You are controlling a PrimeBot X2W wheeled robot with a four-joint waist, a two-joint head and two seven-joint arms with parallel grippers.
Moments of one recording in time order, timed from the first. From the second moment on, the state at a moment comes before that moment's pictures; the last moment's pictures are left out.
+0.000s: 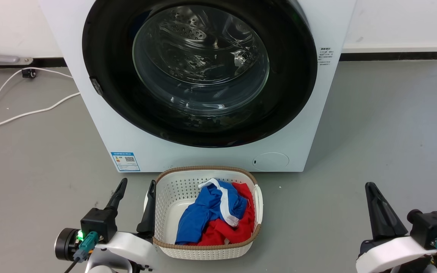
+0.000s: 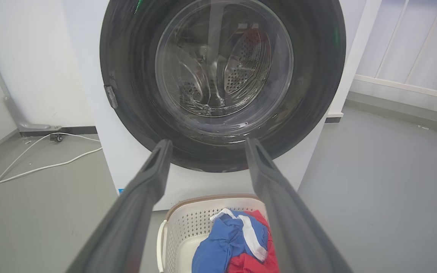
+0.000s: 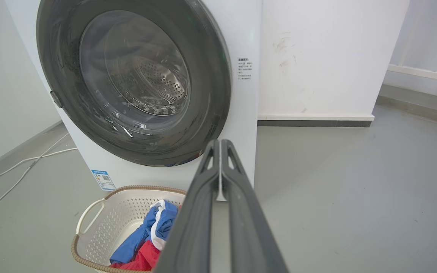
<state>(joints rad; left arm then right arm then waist) -0.10 0.10 -0.09 0.27 -0.16 -0.10 -0.26 0.05 -0.05 -0.03 0.03 0.10 0.13 -0.11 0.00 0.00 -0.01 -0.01</state>
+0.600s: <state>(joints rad) -0.10 0.09 -0.08 0.26 -0.16 -0.10 -0.26 0.00 -0.05 -0.11 0.07 1.32 0.13 -0.06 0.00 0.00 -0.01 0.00</state>
